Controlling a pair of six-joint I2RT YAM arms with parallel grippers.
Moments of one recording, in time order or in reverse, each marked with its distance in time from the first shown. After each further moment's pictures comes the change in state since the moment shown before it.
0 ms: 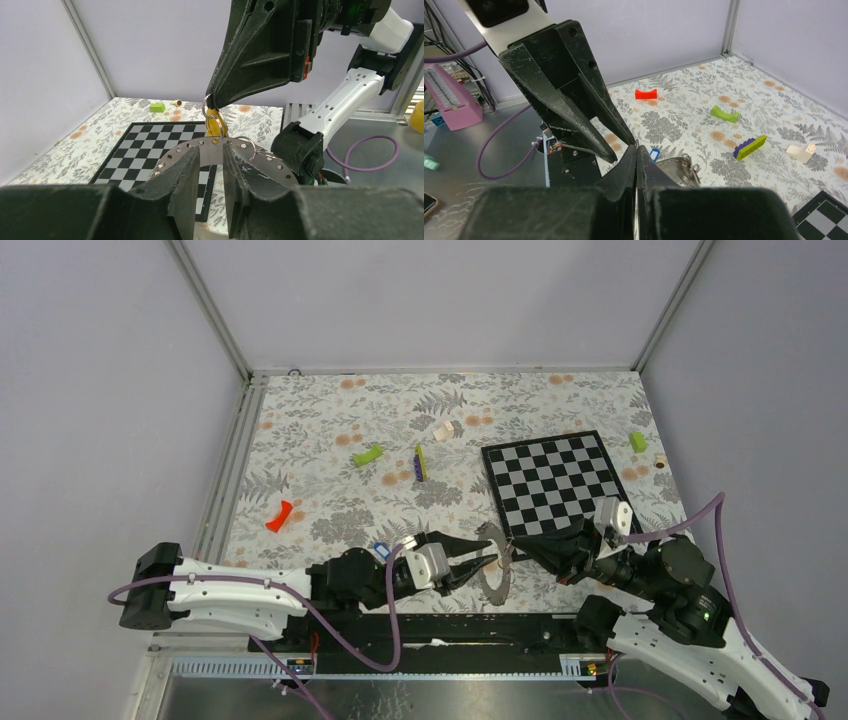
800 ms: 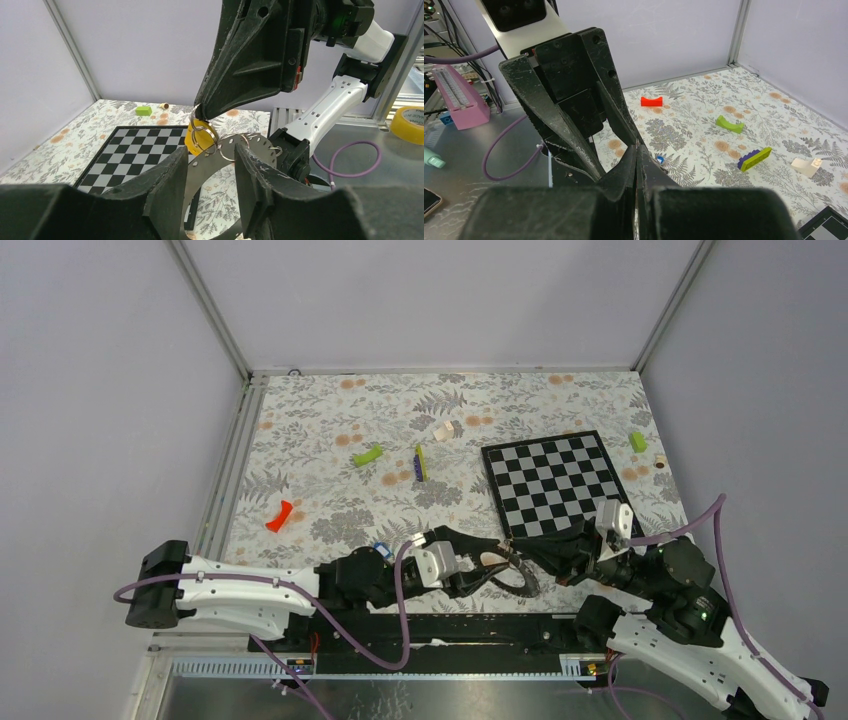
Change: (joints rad) left arm 0.000 0.055 0.039 0.012 0.035 -0.048; right arm 0.000 -0.003 -0.011 0.052 -0.038 -0.009
